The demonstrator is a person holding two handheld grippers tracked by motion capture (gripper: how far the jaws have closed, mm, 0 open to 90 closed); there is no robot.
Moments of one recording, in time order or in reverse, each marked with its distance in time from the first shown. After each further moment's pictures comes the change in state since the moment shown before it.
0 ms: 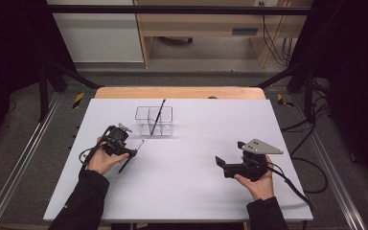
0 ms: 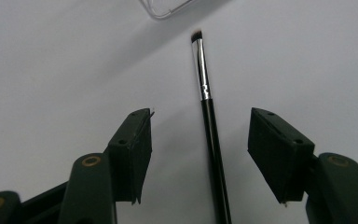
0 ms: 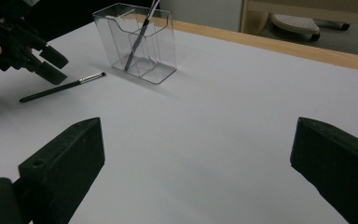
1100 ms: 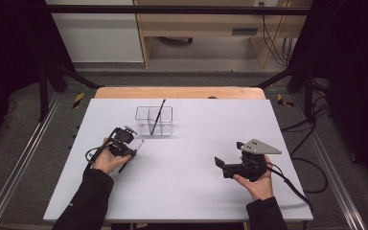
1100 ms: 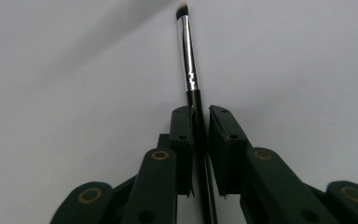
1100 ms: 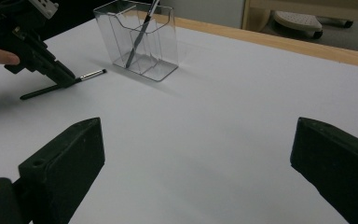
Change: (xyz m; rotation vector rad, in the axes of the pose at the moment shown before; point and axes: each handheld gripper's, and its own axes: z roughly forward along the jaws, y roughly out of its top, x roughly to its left) left arm -0.009 0.005 0.014 0.092 -0.007 -0.005; right arm 0.001 -0.001 0.002 0.011 0.004 -0.001
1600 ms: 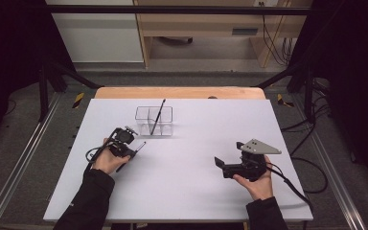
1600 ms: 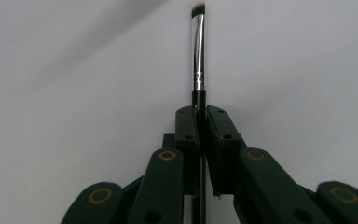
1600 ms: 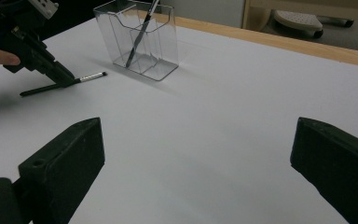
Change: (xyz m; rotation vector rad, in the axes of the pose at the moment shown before) left arm -0.001 0.000 0.000 0.007 -0.004 0.017; right arm 0.000 0.000 0.000 0.002 0.001 0.001
